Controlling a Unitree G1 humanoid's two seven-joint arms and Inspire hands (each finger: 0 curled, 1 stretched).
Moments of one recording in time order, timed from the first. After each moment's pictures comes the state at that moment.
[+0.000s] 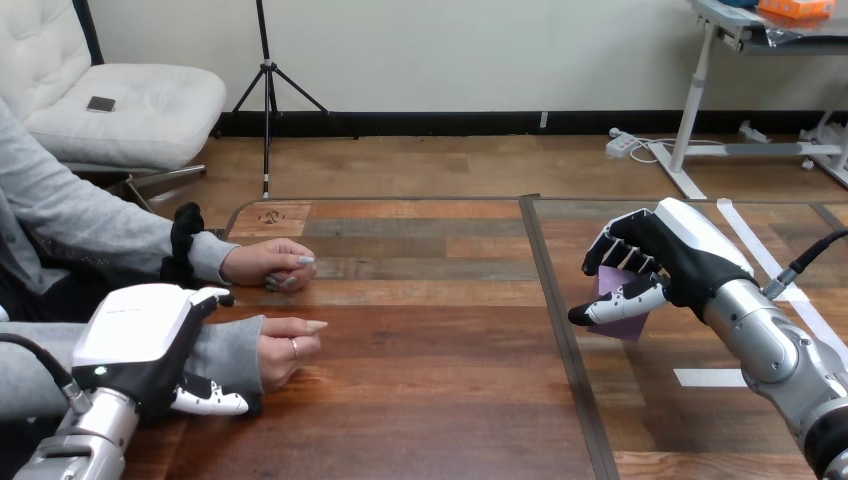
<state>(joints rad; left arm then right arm) -0.17 0.62 -0.22 0.56 0.83 -0.20 0.26 -0.70 -0.48 0.23 1.22 -0.46 -0.50 -0.03</state>
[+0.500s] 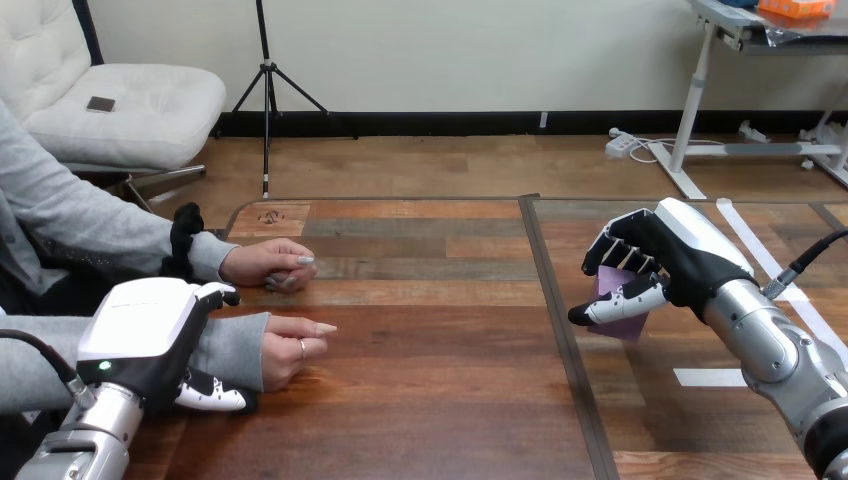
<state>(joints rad) -0.18 0.62 -0.23 0.56 0.83 -0.20 0.27 -0.70 -0.48 0.23 1.22 -0.46 -0.50 -0.03</state>
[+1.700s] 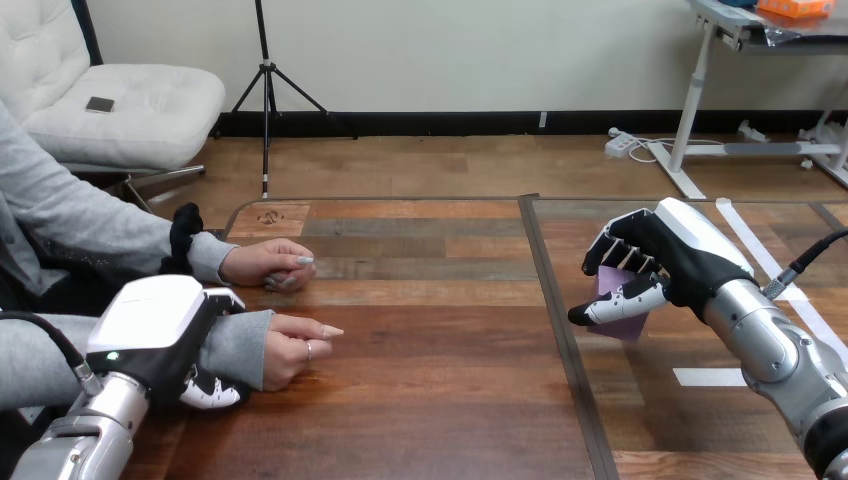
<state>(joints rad) -0.22 0.62 -0.23 0.58 0.80 -0.22 0.17 -0.70 -0.48 0.23 1.22 -0.46 -0.50 -0.03</state>
